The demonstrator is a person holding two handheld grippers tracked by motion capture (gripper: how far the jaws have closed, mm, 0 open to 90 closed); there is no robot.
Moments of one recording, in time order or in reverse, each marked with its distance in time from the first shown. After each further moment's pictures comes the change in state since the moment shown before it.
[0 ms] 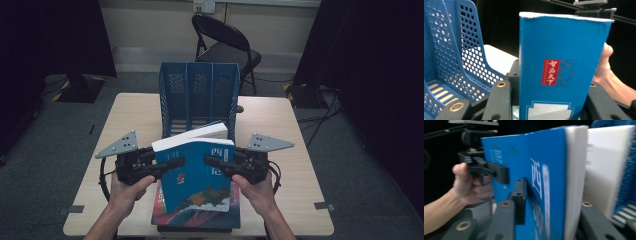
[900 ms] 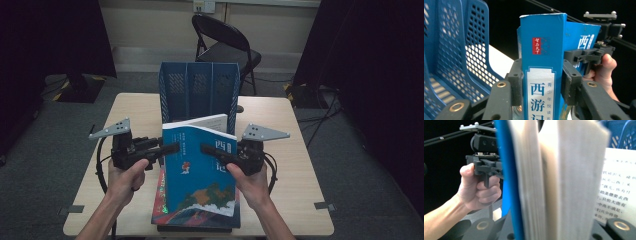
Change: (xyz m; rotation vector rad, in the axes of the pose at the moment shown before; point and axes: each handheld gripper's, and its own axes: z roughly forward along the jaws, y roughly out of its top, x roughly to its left) left arm 0.028 0.015 -0.005 -0.045 -0.006 -0.143; right arm 0.001 0.020 0.013 -0.005 -0.025 0.044
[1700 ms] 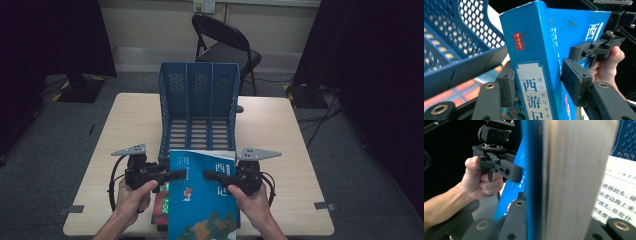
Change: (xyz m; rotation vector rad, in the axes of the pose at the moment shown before) left arm 0.015 -0.067 0.015 0.160 -0.024 -0.212; right arm -0.007 -0.062 -0.003 0.150 0.024 0.138
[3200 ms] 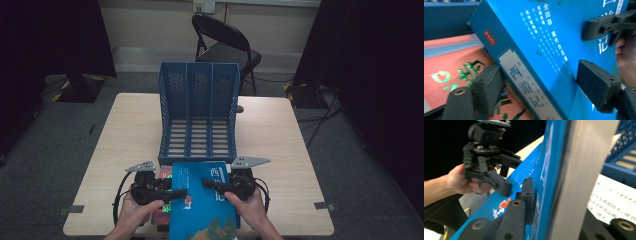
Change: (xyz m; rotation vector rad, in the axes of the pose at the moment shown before) left arm 0.021 -0.054 0.017 0.142 0.112 -0.026; right arm -0.020 -0.034 0.020 0.092 -0.022 -0.028
